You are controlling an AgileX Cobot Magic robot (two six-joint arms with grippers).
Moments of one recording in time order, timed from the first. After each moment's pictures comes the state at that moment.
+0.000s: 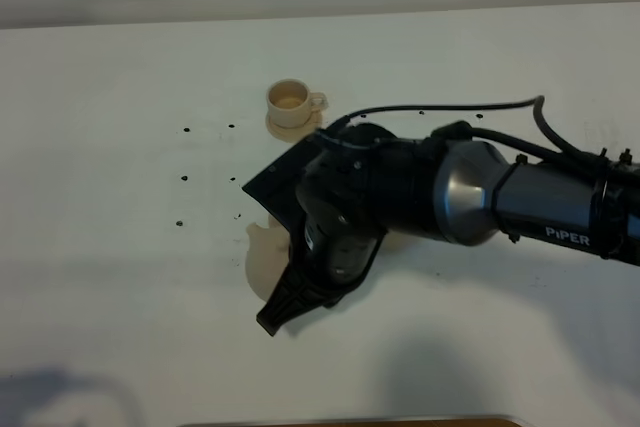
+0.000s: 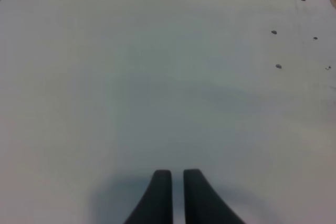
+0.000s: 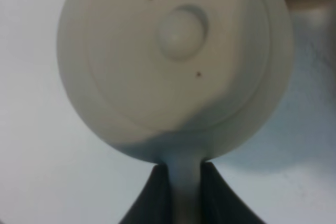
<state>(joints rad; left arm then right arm) 0.01 -0.01 -0.46 0.10 1.06 -0.17 0.87 1.98 -1.31 -0.06 0.79 0.15</state>
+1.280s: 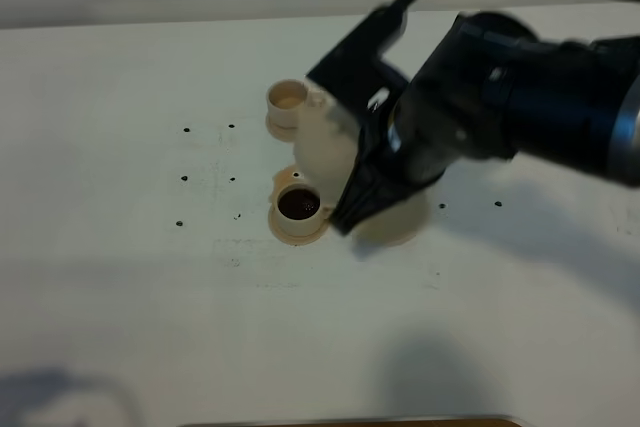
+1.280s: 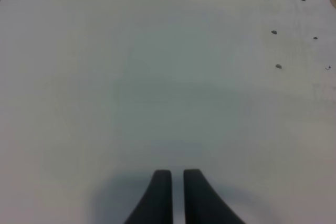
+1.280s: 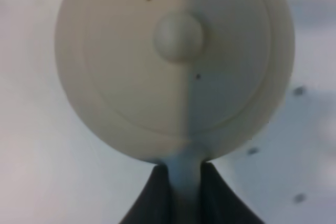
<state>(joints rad) 0.01 -0.01 -0.46 0.10 1.06 -0.17 0.74 1.73 -1.32 -0.27 0.86 0.07</state>
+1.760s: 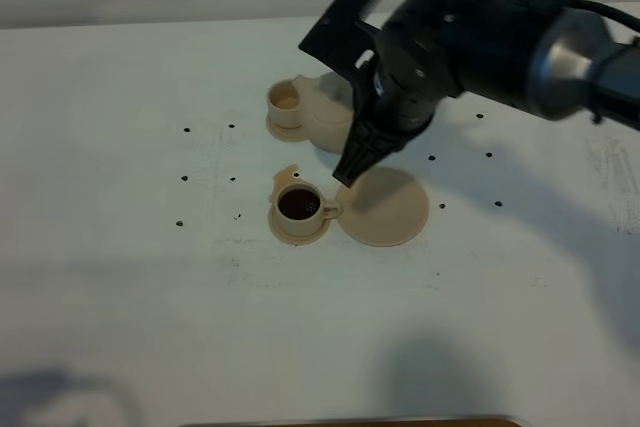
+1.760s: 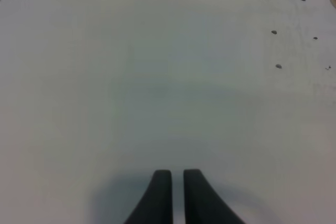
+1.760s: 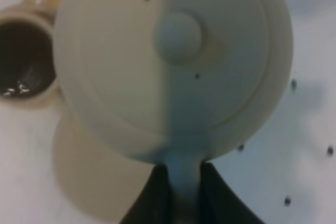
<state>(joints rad) 0.01 -0.01 -0.46 0.10 1.06 -0.17 0.65 1.95 -1.55 -0.29 0.88 -0.13</state>
